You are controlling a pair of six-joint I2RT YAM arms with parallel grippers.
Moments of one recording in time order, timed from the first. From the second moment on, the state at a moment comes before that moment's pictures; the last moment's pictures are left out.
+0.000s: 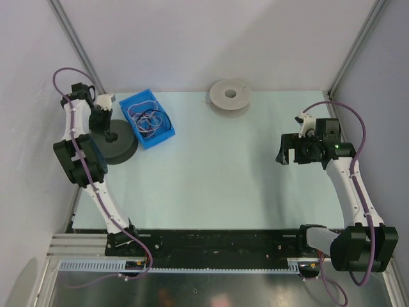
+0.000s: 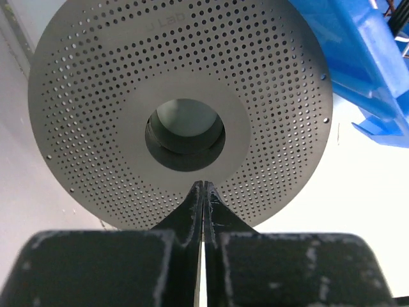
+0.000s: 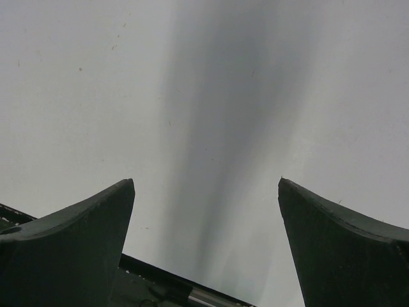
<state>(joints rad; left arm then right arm) 0.35 2.08 1.94 -1.10 0.21 0.49 -0.02 1.15 1.04 -0.78 -0.35 -0.07</state>
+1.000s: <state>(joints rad) 0.35 1.81 1.29 -0.88 0.17 0.70 -0.05 1.13 1.02 -0.78 -0.41 -0.06</state>
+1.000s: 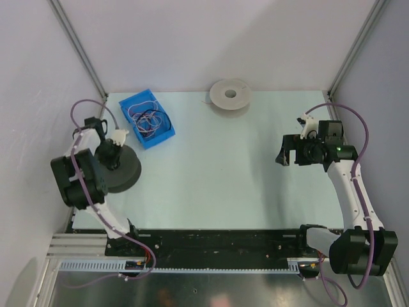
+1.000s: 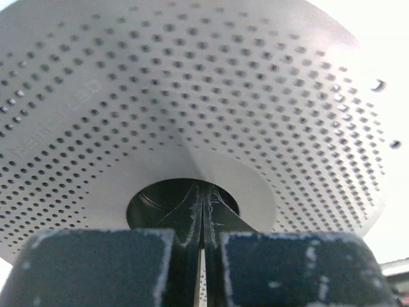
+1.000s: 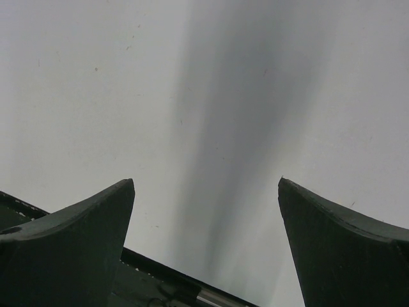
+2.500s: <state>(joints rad) -0.08 1.57 1.93 -0.84 0.37 0.38 -0.02 1.00 1.04 -0.55 -0.47 -0.21</state>
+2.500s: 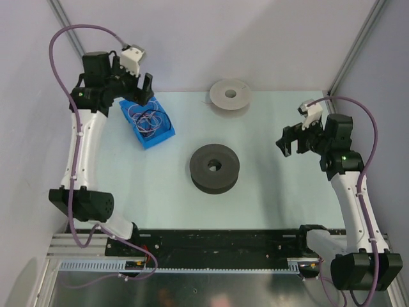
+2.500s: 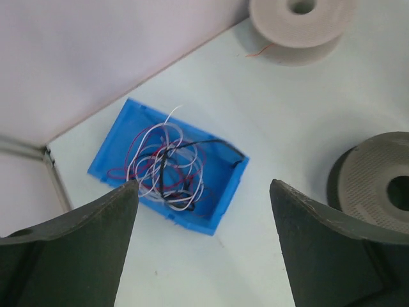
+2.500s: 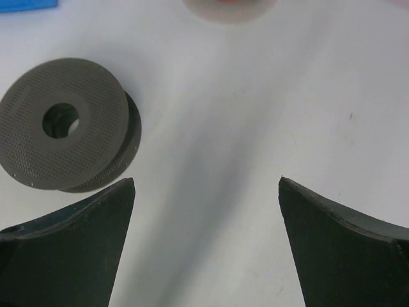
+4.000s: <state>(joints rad) 0.03 2.29 2.17 -0.88 0.22 0.73 0.56 1.63 1.37 -0.15 -0.24 -0.23</state>
